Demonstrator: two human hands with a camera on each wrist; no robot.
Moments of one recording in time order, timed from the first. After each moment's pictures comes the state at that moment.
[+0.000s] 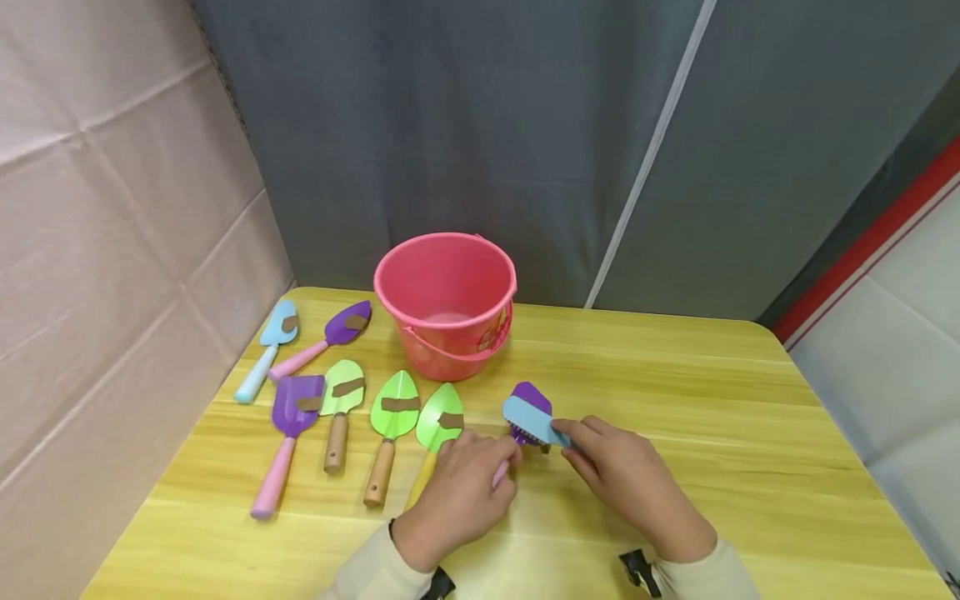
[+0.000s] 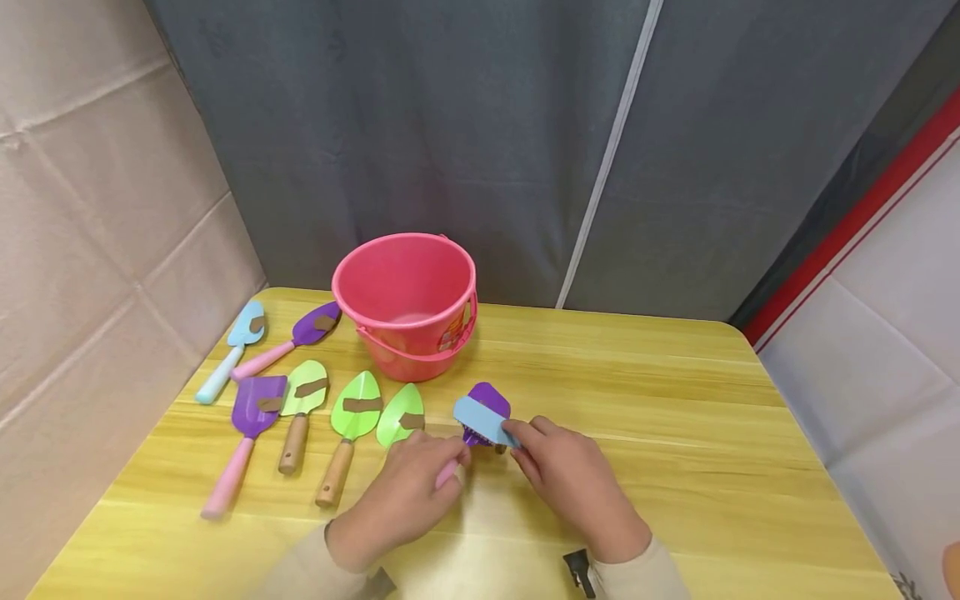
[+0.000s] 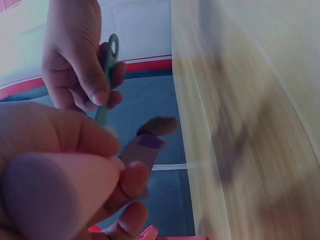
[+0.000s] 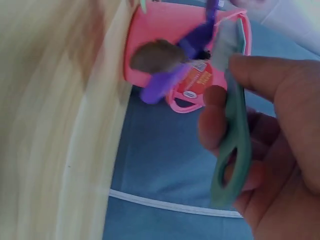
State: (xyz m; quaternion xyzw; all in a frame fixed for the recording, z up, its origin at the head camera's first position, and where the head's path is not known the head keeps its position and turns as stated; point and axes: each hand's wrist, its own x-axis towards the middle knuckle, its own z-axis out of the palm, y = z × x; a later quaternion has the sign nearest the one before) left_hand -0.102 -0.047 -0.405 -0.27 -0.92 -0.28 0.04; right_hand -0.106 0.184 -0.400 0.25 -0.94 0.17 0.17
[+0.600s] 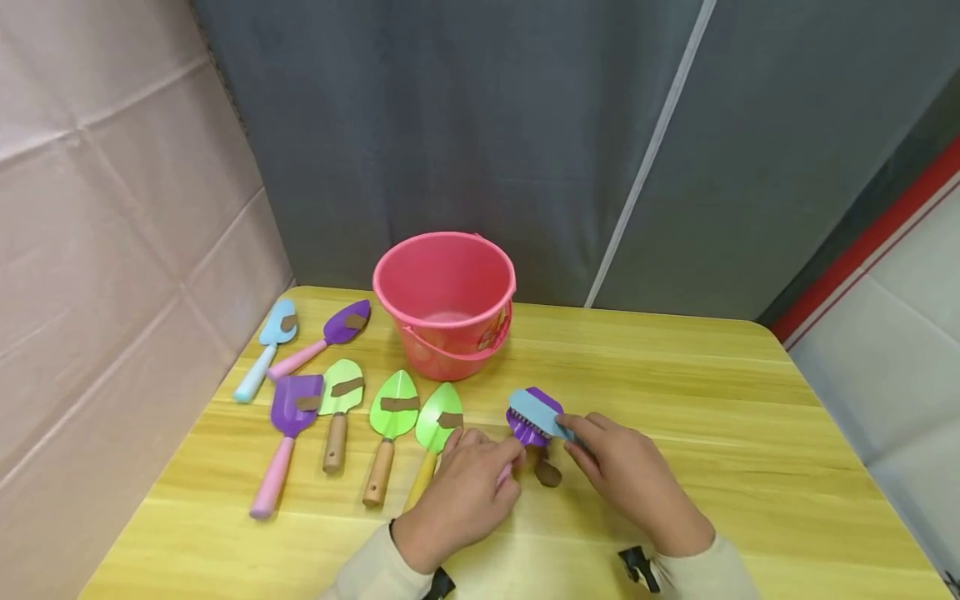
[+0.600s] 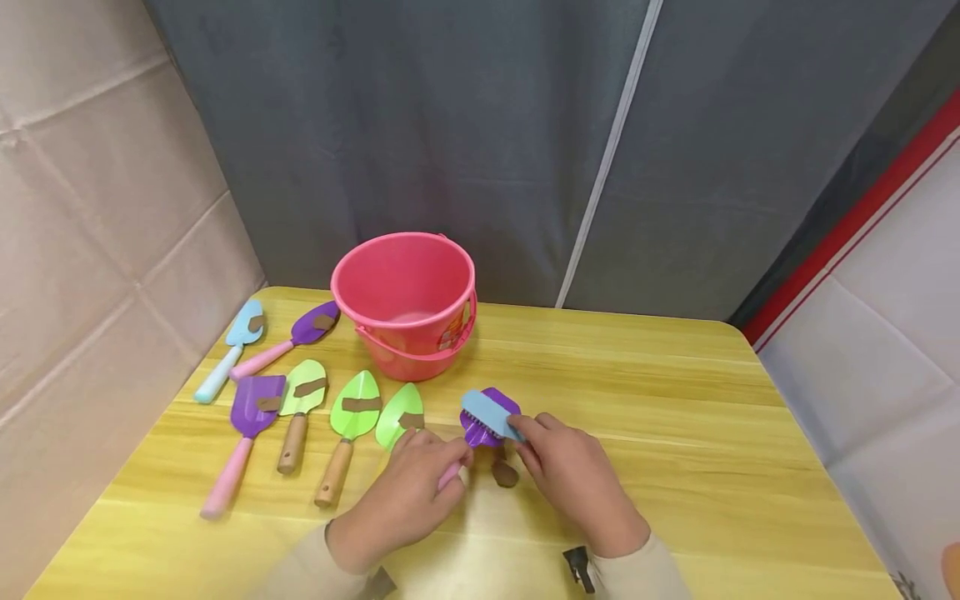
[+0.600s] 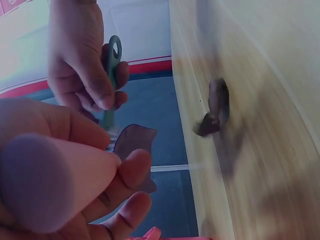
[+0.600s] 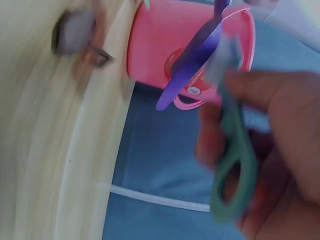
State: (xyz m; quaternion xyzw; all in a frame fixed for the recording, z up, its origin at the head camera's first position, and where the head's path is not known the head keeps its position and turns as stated) left_hand -0.101 -0.045 -0.408 -0.30 -0.91 -0.27 0.07; right_hand -0.109 0.187 -0.403 0.23 -0.95 0.16 0.16
